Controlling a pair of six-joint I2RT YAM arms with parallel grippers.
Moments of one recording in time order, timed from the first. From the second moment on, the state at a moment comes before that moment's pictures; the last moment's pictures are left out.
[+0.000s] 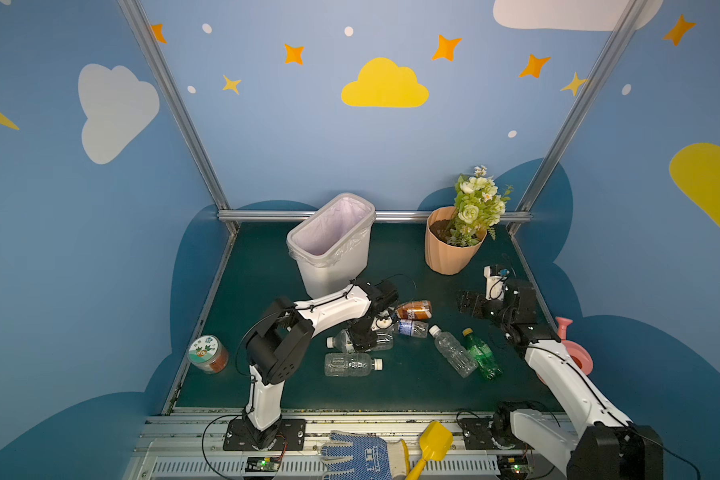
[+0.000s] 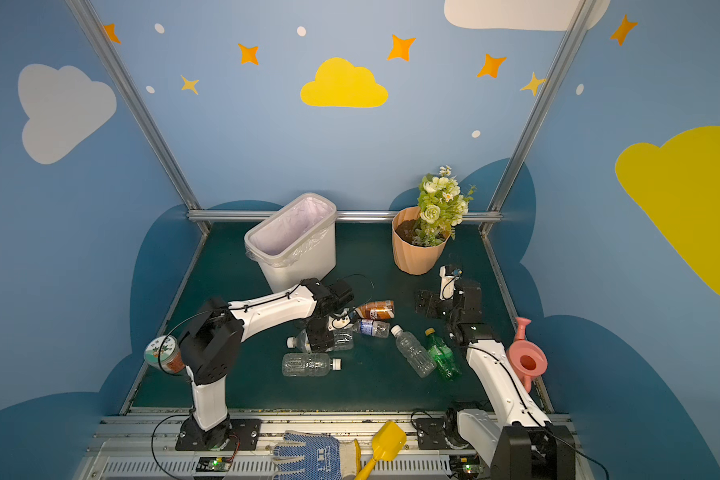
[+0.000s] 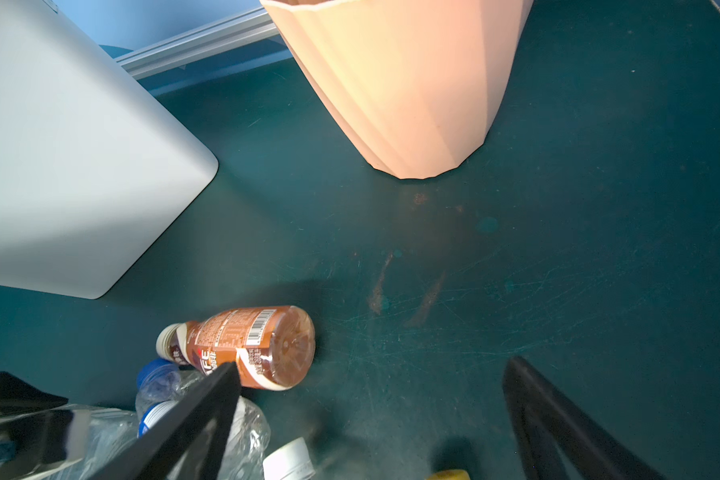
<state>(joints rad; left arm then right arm) -0.80 1.94 1.40 -1.09 -0.11 0.37 0.08 1.03 0.61 -0.19 -0.23 0.19</state>
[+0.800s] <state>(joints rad) -0.80 1.92 1.43 -1.07 -0.13 0.37 0.08 1.03 0.61 -0.20 -0.22 0.19</state>
